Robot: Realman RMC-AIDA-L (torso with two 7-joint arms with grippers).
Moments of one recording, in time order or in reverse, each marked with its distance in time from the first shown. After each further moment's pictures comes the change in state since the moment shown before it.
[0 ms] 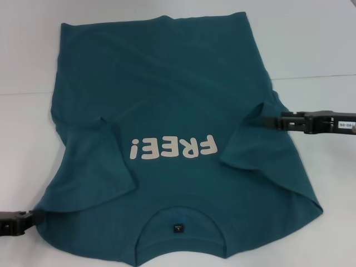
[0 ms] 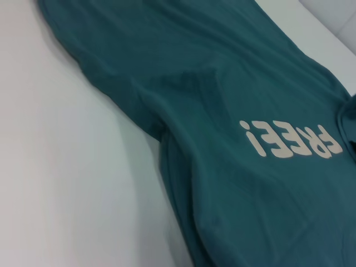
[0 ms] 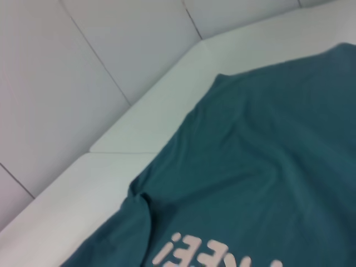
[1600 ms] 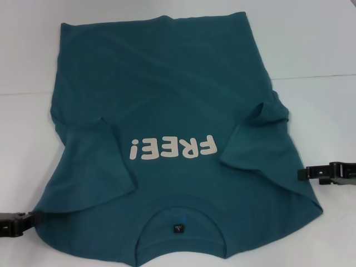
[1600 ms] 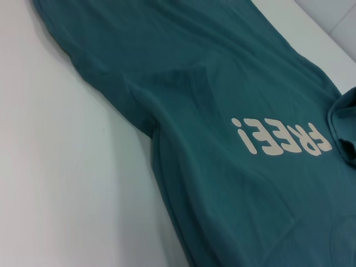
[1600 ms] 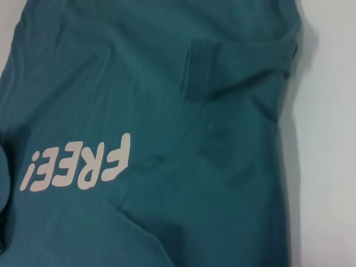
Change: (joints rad) left arm -0.002 0.010 -0.002 0.005 0.004 0.036 -0.019; right arm -0.038 -0.009 0.008 0.003 -0.345 0.087 0.408
